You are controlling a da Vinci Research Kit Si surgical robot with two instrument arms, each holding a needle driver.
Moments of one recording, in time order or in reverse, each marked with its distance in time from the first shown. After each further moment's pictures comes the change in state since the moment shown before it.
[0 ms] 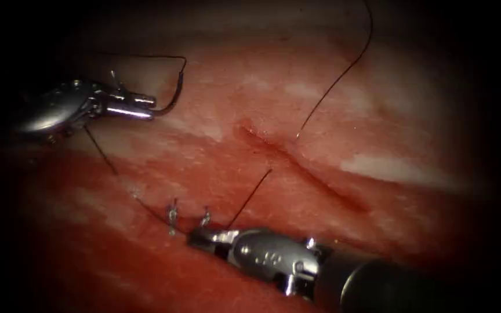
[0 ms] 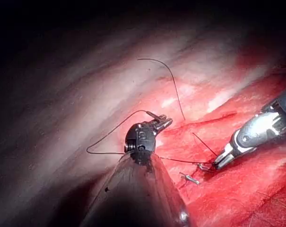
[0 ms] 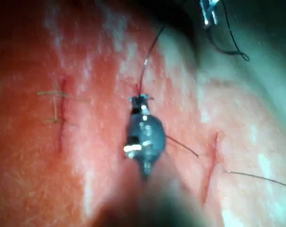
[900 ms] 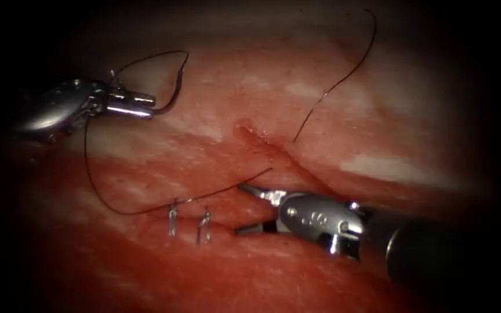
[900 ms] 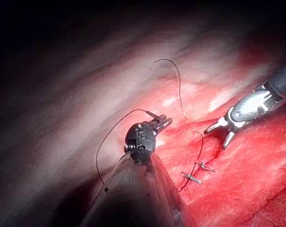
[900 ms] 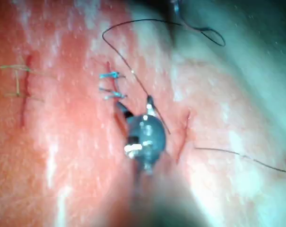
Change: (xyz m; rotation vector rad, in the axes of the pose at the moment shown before) right arm -0.005 0.008 -0.004 -0.155 0.109 -0.002; left arm -0.001 0.000 0.000 0.004 -0.003 0.003
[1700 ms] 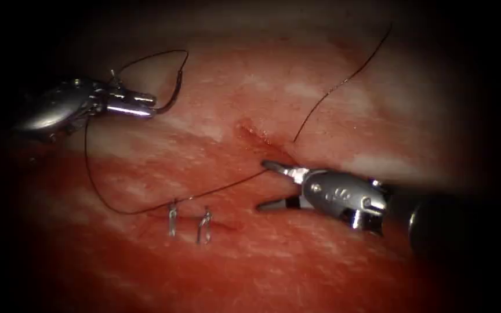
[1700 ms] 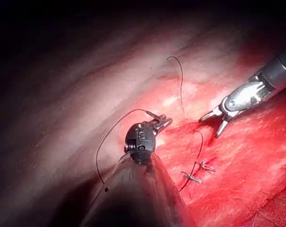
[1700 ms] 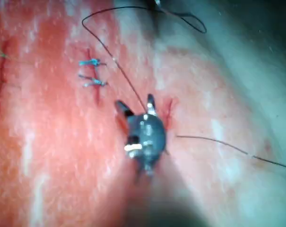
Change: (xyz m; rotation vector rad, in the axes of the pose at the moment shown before) right arm -0.002 0.004 0.000 -0.039 -0.025 0.013; left arm 0.000 0.000 0.000 0.001 -0.001 0.000
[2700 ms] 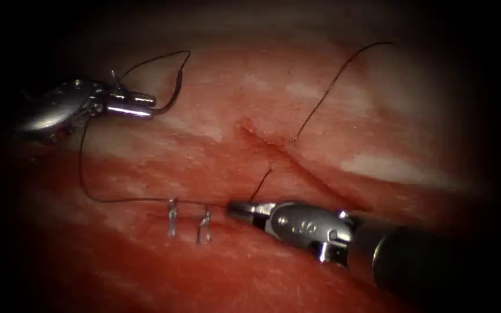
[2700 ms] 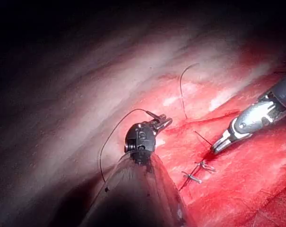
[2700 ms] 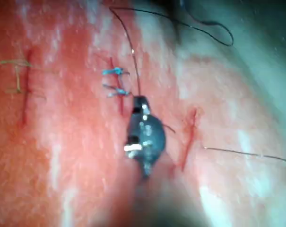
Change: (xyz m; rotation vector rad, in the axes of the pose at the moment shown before) right arm 0.001 -0.007 0.001 0.109 -0.057 -0.030; left arm 0.000 0.000 0.000 0.001 0.000 0.001
